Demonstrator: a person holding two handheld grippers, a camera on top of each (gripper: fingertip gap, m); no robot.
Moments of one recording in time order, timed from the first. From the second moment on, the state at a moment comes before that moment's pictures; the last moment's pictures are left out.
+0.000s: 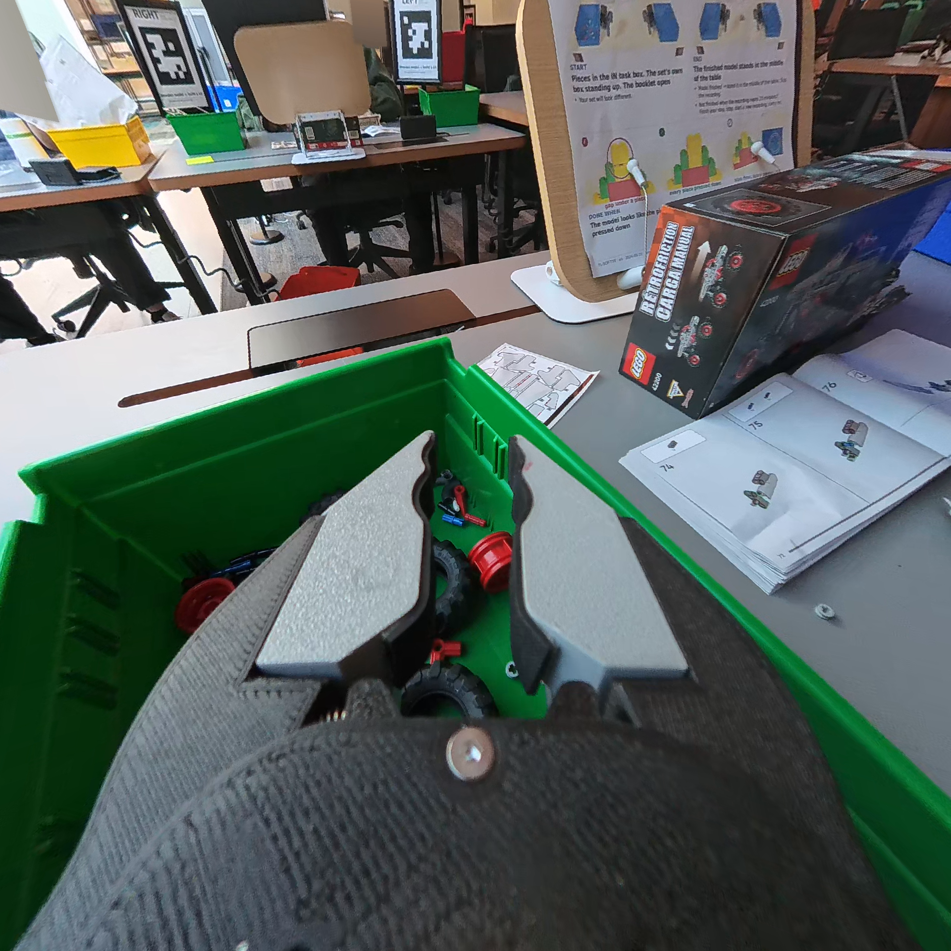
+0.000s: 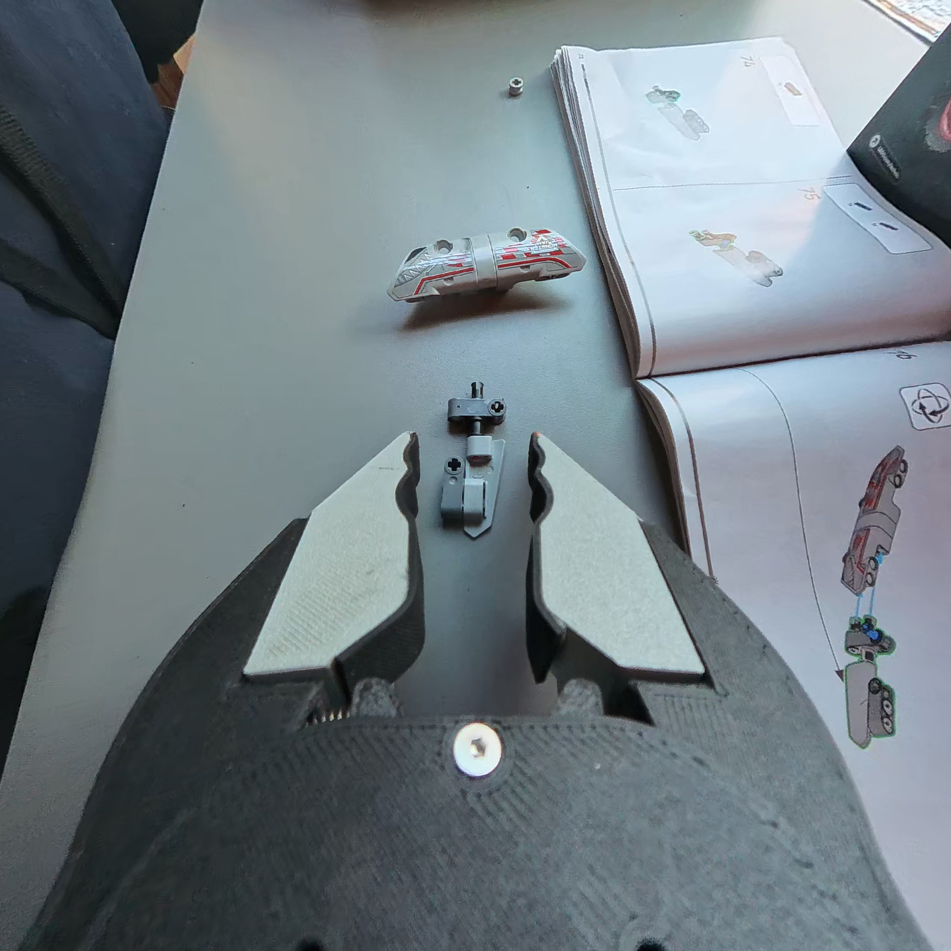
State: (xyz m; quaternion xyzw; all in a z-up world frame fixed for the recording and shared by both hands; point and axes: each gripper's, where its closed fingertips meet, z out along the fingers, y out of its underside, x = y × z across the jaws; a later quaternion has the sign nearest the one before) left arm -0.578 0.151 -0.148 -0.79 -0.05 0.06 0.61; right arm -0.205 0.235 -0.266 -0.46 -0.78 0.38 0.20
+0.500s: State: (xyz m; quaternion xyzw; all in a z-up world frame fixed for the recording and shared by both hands) left arm -0.578 0.151 -0.148 -0.79 -0.05 0.06 0.61; right arm -0.204 0.238 -0.268 -0.46 -0.78 0.37 0.20
